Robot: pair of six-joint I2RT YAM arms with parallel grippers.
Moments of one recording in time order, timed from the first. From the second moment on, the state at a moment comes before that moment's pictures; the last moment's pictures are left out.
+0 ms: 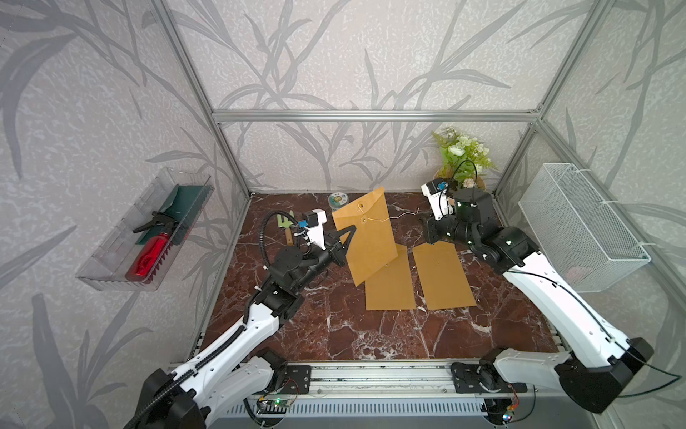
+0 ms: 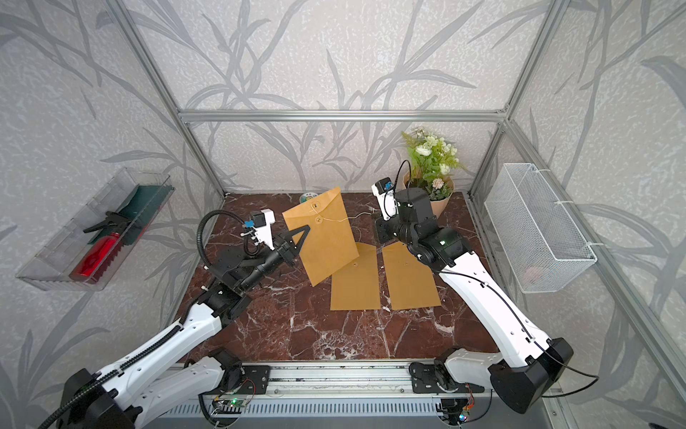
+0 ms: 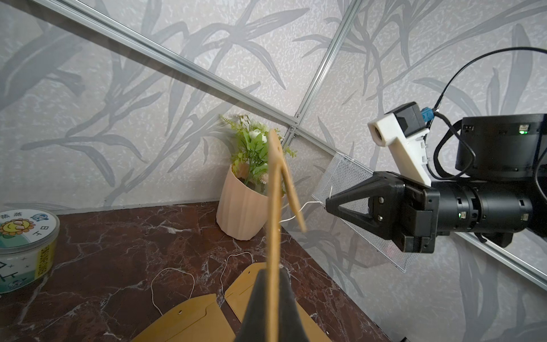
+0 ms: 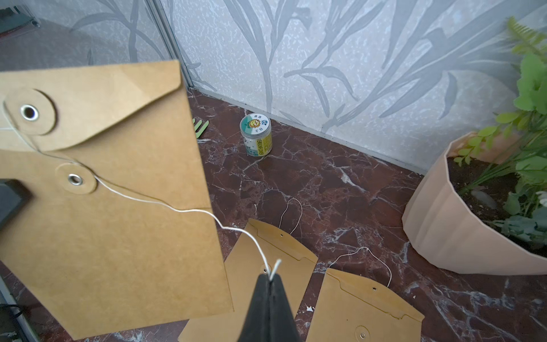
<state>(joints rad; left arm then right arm) -0.53 0.96 0.65 0.45 0.23 -0.49 0.53 1.26 1.42 -0.65 -0.05 0.06</state>
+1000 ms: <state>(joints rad) -0.53 0.96 0.65 0.35 0.34 -0.36 0.52 1.24 1.46 -0.70 -0.04 0.03</state>
